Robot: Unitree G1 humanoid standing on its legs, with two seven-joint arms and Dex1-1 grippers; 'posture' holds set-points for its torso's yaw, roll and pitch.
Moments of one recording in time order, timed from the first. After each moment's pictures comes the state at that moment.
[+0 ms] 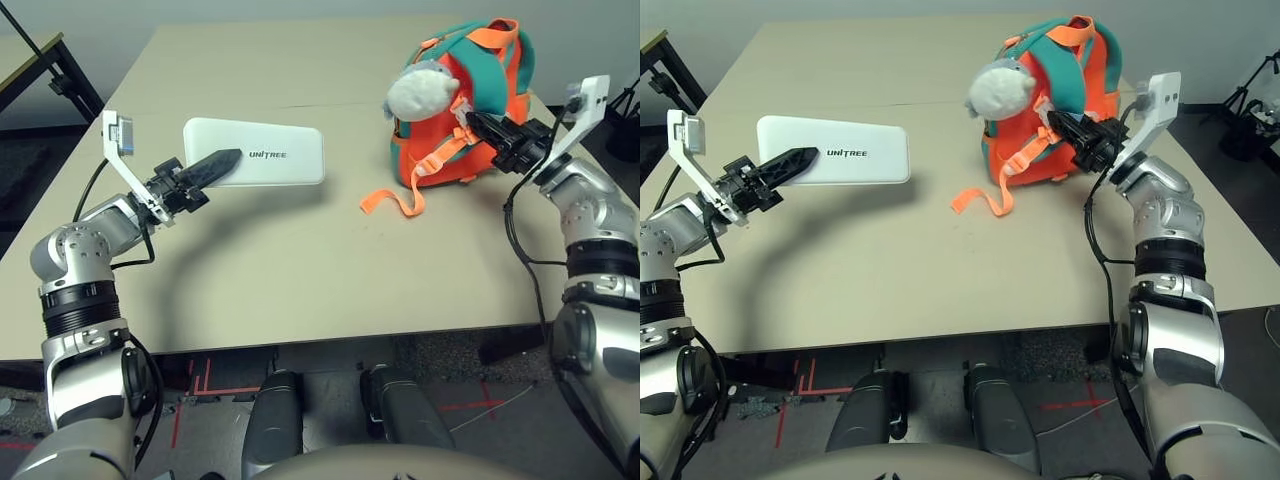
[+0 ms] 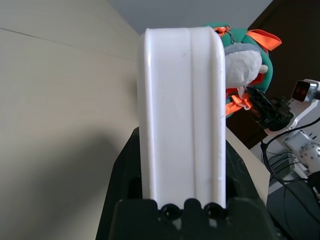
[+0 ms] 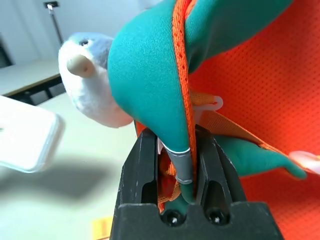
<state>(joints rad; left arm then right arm) -0.57 0.57 0.42 0.26 -0.84 0.94 -0.81 -0.74 -0.48 -0.32 0.46 0.46 0.33 0.89</state>
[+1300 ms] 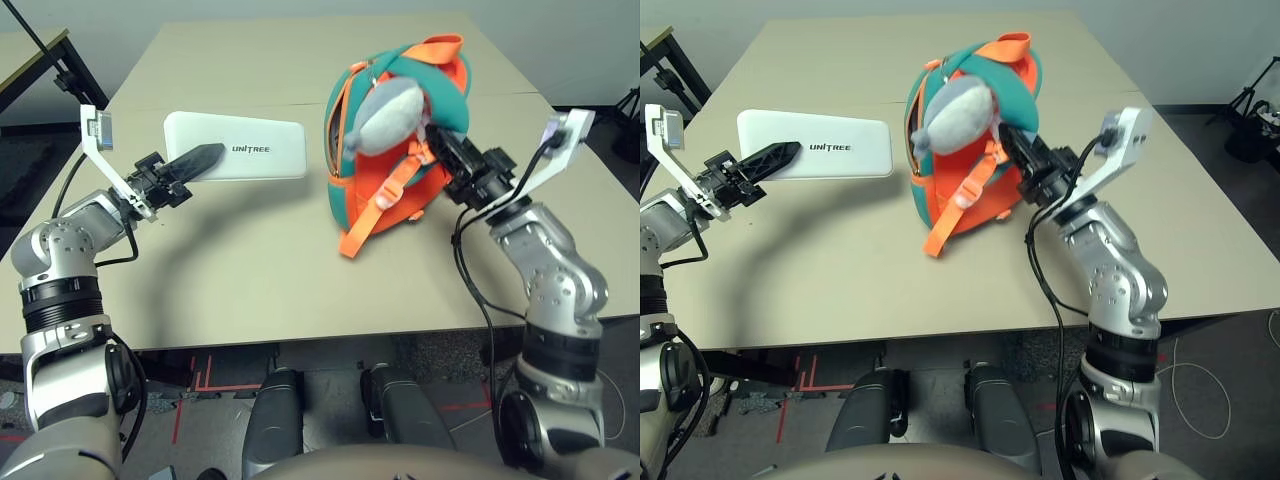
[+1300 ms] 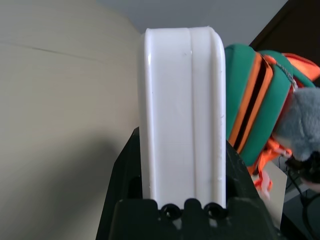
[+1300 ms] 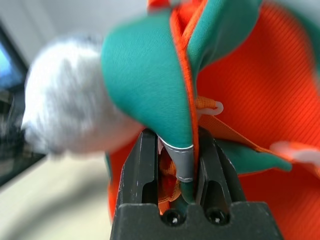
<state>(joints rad) -0.61 0.66 0.41 0.33 -0.83 0.89 -0.86 -0.23 -0.23 -0.19 -0.38 0.69 0.58 0.46</state>
